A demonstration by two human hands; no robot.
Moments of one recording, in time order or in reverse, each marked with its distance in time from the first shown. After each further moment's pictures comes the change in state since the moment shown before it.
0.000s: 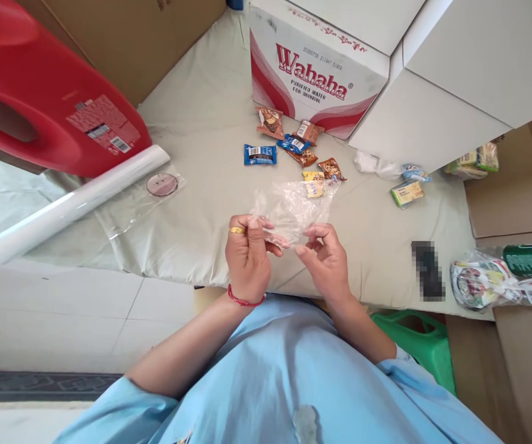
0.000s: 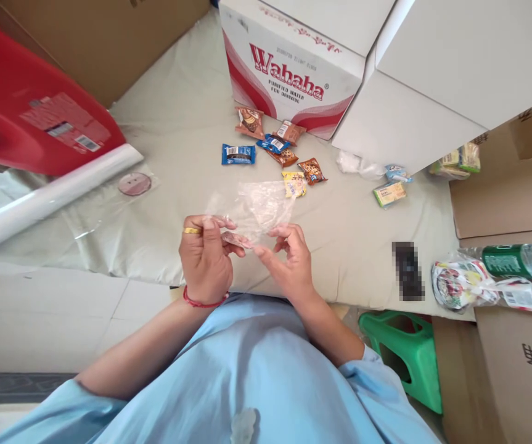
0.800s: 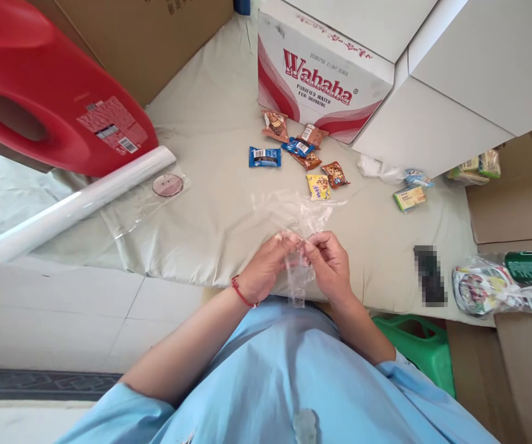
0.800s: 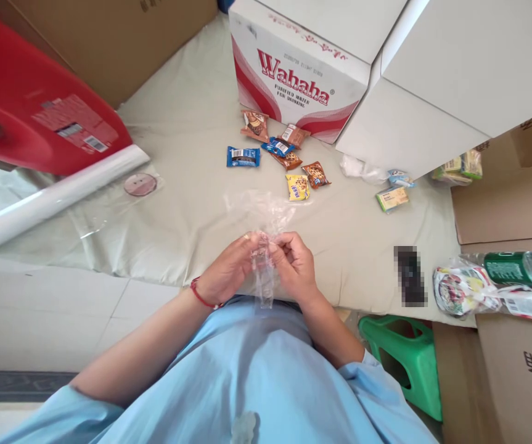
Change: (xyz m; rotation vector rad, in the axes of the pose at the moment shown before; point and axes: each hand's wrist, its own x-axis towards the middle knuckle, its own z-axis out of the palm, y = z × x) left_hand 0.002 -0.013 -0.009 -0.149 -0.414 -0.708; right_hand -0.001 0.011 -0.001 0.122 -0.123 0.022
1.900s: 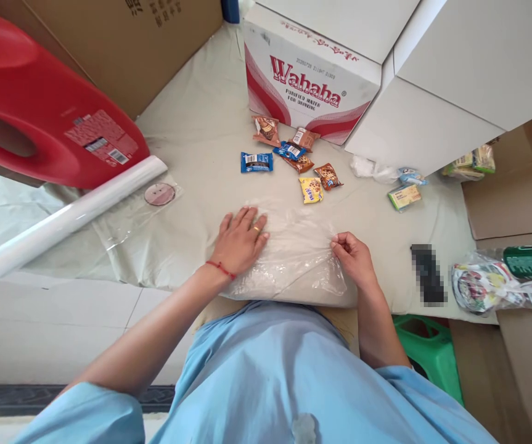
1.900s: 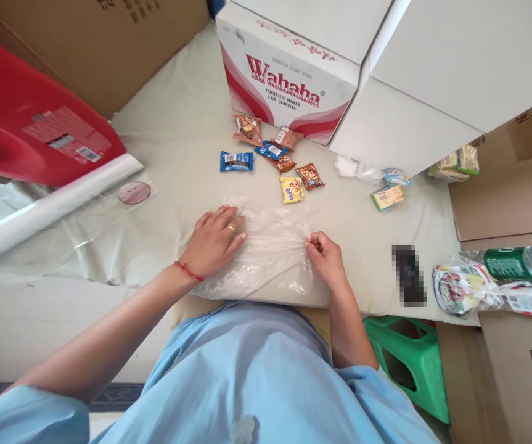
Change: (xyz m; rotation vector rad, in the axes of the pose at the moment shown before) left_hand 0.042 0.017 -0.073 1.757 0.133 0.666; right_hand 0.017 0.033 -0.102 -0.415 0.114 0.277
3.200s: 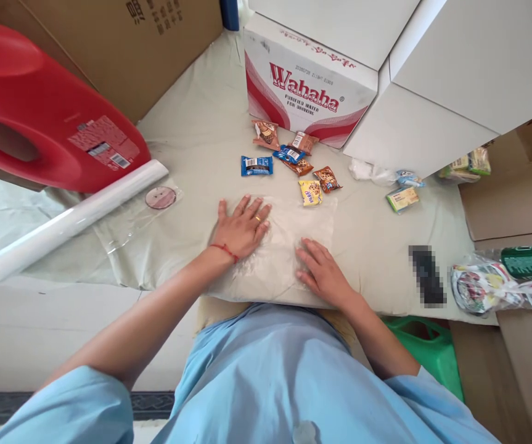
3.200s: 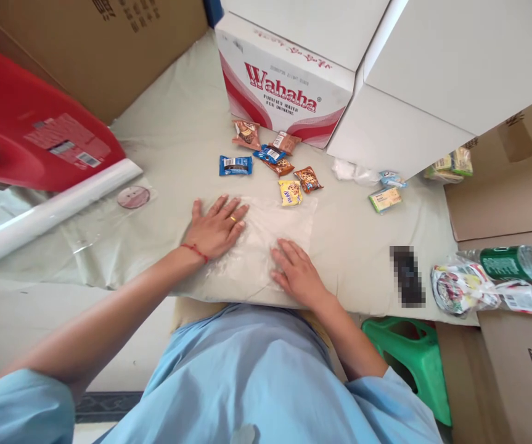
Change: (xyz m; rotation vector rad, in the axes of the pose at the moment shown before) left_hand 0.032 -0.019 0.009 0.061 -0.040 -0.011; right_hand -0.030 0.004 0.036 -0.666 -0.272 -0.634
